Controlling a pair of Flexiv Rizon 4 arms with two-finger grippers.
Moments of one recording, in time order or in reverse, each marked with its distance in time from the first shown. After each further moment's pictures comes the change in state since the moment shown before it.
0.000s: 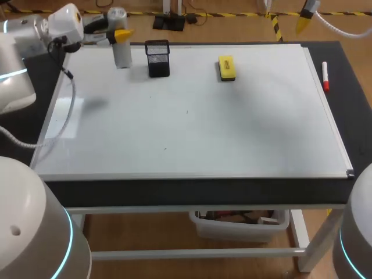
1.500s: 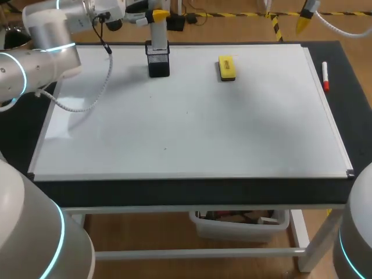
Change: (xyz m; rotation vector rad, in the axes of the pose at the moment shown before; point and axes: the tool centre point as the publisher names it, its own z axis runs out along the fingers) left arm -0.084 0.052 0.104 0.049 0.103 -0.089; right arm -0.001 0.000 0.000 -0.001 0.003 0.000
